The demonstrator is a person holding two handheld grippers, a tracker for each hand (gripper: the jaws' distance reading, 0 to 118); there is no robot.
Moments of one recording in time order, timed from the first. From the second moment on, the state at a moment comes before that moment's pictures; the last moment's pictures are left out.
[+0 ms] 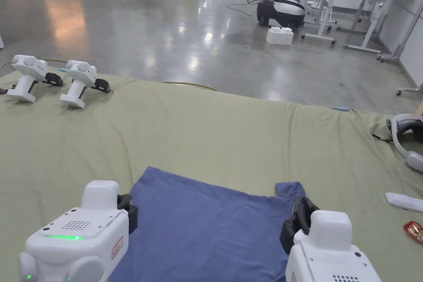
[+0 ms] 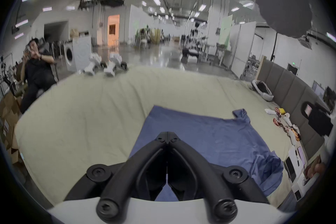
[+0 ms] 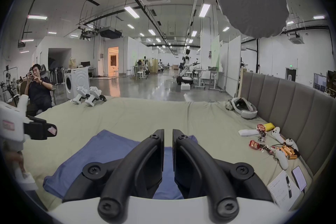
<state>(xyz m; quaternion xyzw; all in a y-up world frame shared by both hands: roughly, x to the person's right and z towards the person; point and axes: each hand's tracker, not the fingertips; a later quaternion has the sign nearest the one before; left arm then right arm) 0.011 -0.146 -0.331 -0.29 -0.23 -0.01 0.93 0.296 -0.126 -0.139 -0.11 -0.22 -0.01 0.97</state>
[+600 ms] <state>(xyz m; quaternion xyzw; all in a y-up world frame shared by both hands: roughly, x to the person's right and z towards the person) 0.108 -0.223 -0.622 -0.48 -0.23 -0.02 0.84 0.367 -0.198 -0.164 -0.23 -0.24 -0.02 0.94</state>
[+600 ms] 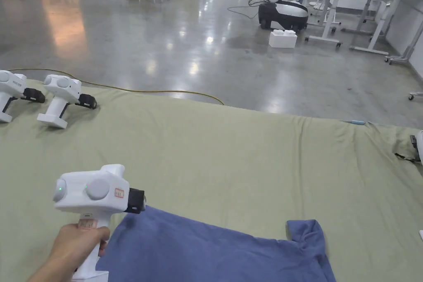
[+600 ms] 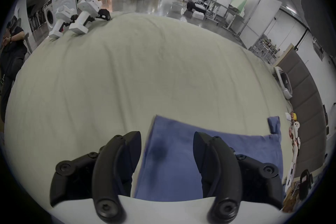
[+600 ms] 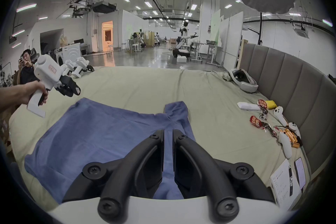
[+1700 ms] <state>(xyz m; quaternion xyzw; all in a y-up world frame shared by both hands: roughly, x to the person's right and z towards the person) 0.098 -0.206 -0.532 -0.42 -0.23 -0.16 0.86 0.531 -0.233 -0.271 -0.44 -0.21 -0.13 0.87</state>
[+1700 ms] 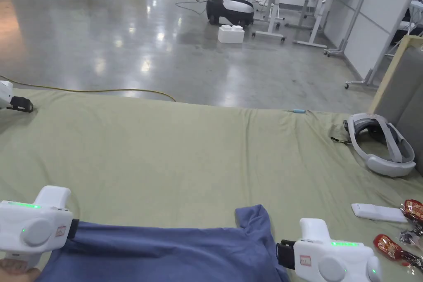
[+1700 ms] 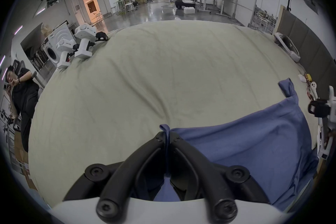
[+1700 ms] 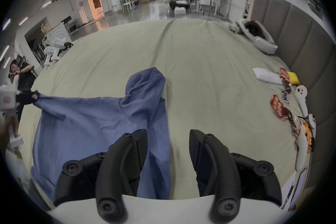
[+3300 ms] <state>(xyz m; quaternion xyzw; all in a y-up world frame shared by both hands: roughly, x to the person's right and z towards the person) 0.006 0.068 -0.487 -0.22 -0.22 -0.04 0.95 0.507 0.087 -0.206 -0.17 -0.25 0.01 0.95</state>
